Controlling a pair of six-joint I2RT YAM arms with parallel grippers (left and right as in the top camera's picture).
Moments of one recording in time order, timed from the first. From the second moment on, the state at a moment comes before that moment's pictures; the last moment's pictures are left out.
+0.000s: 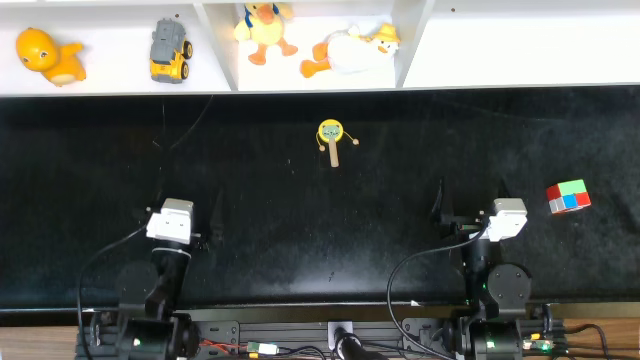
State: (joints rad) left arm -0.07 0.09 0.01 -0.05 0.08 0.12; right arm 0.02 0.01 0.02 -0.02 0.01 0.10
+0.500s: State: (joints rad) left arm -0.07 0.01 0.01 -0.08 0.02 0.11; right arm 0.02 0.01 0.02 -0.02 0.01 0.10
